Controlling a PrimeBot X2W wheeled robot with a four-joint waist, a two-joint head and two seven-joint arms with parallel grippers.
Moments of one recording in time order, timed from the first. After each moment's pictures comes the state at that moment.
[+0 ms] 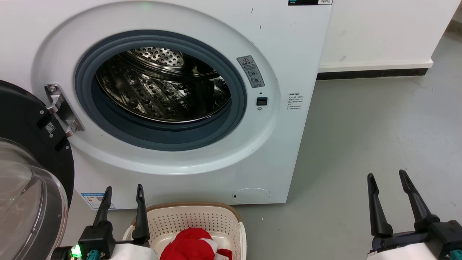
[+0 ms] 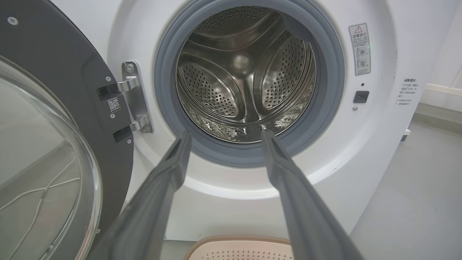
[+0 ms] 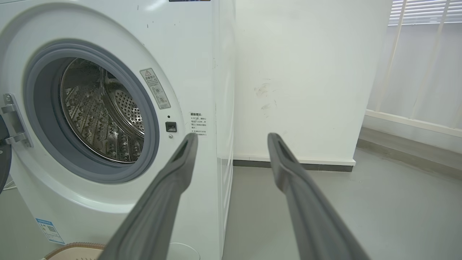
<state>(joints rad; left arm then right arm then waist) 0.07 0.05 0.02 0.07 -0.06 0.03 -0.26 0.12 -0.05 -0.03 -0.09 0.04 0.13 -0.26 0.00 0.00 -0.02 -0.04</state>
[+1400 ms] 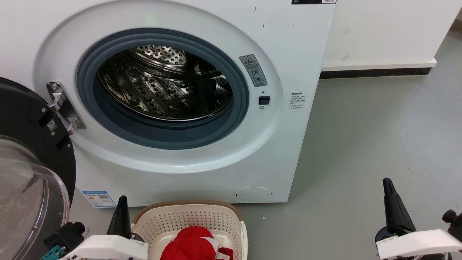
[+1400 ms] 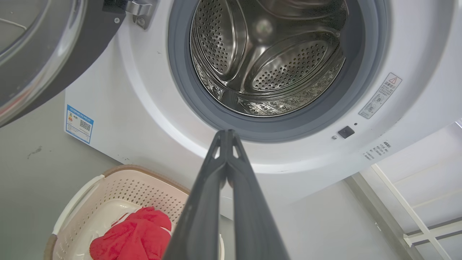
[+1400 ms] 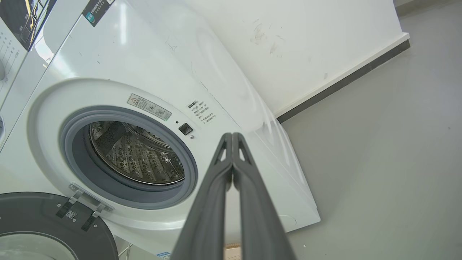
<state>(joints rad) 0.03 0.05 0.05 0.17 -0.69 -0.04 -0.10 0.06 -0.08 -0.02 0.07 0.71 0.13 -0.14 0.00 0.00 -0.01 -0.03</state>
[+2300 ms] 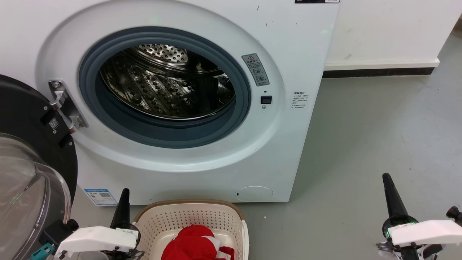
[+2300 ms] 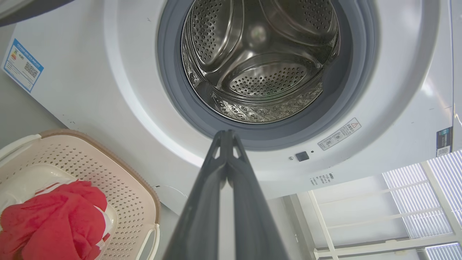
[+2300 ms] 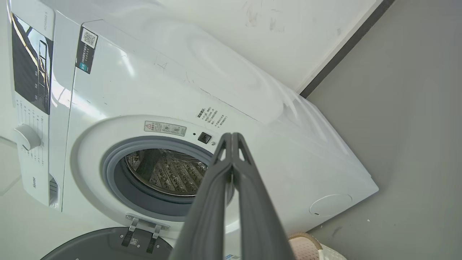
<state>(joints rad) -0.02 0.05 0.08 0.20 -1.04 -0.07 -0.02 0.00 -0.08 -0.03 0.14 1.08 0.13 -0.06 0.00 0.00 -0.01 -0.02</state>
